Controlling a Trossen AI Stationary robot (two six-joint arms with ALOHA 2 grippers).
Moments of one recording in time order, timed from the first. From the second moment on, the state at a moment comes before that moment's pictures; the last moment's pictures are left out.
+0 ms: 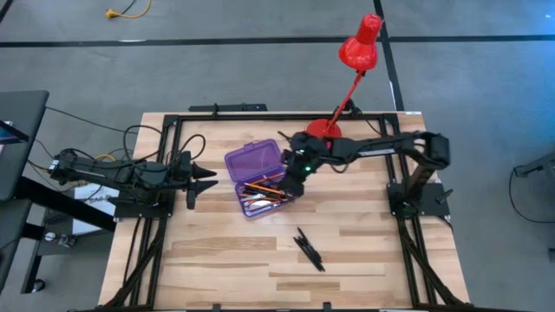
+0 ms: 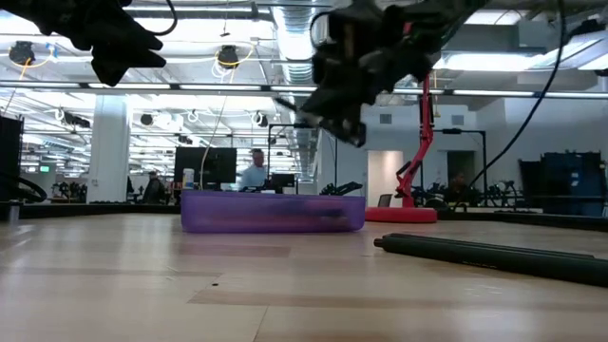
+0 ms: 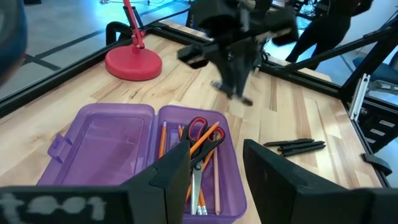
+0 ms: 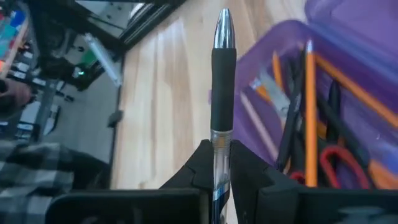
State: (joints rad) left arm -0.20 0.45 0.47 -0.34 -0.37 -0.39; right arm -0.20 1.73 1.13 -0.11 -0.59 0.37
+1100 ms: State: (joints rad) left arm -0.20 0.45 0.47 -0.34 -0.38 -0.41; right arm -0.19 2.04 1.56 -0.61 -0.34 0.04
